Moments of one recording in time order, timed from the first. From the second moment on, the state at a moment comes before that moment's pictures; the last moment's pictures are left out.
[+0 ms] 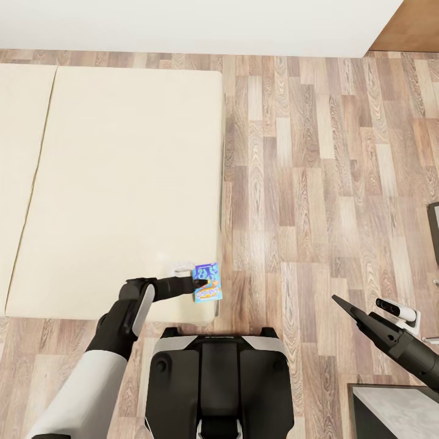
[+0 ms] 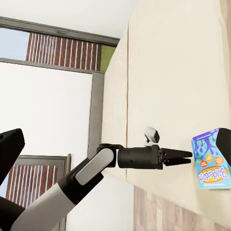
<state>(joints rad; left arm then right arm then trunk) -0.73 -0.10 0.03 -1.05 0.09 0.80 -0.42 -0.19 -0.20 -0.51 -1.56 -0.67 0.76 1.37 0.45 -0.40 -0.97</state>
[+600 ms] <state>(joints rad) -0.74 -0.14 0.03 -1.02 0.09 0.79 -0.42 -0.19 -0.20 -0.51 -1.56 -0.67 0.76 1.37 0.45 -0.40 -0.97</state>
